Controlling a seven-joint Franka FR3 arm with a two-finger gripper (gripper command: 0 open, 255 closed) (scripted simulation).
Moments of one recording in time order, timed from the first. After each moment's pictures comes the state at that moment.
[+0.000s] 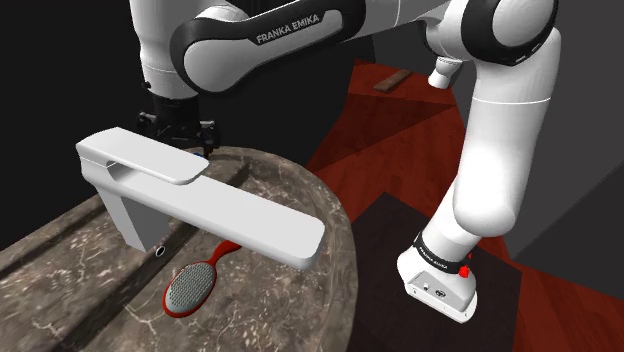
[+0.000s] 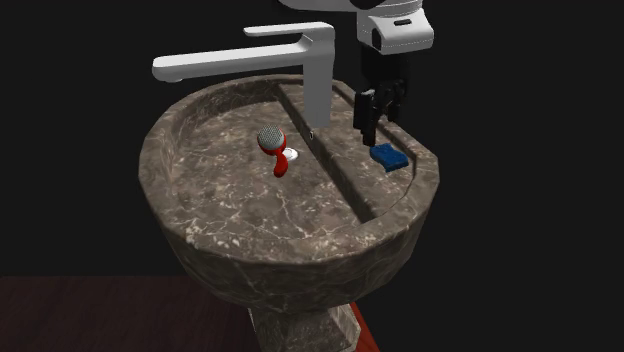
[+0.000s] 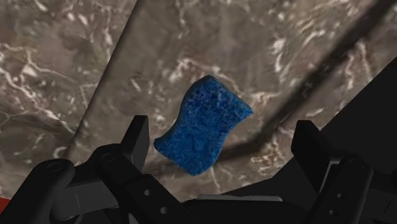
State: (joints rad) arm 0.12 0.32 0.58 -1.73 -0.27 2.09 1.48
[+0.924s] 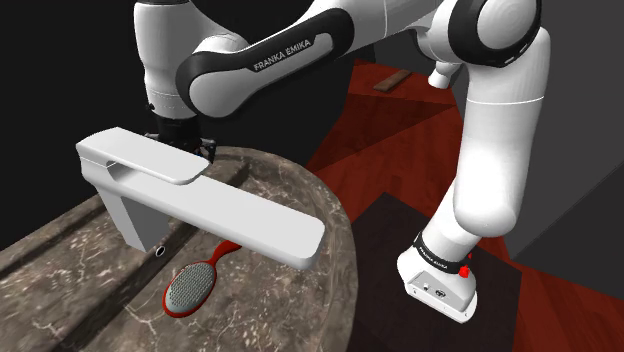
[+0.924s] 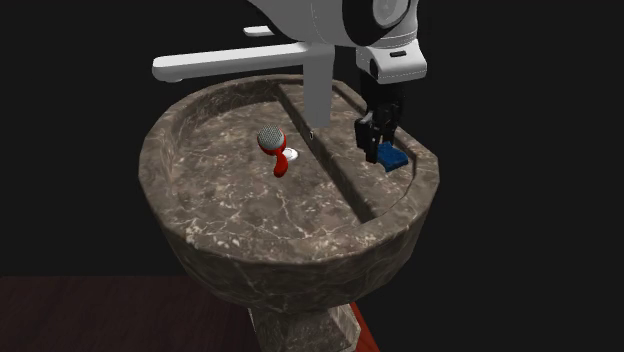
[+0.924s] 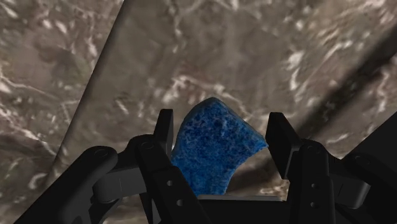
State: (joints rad) arm 0.13 0.37 0.56 -1.77 -0.31 2.17 1.51
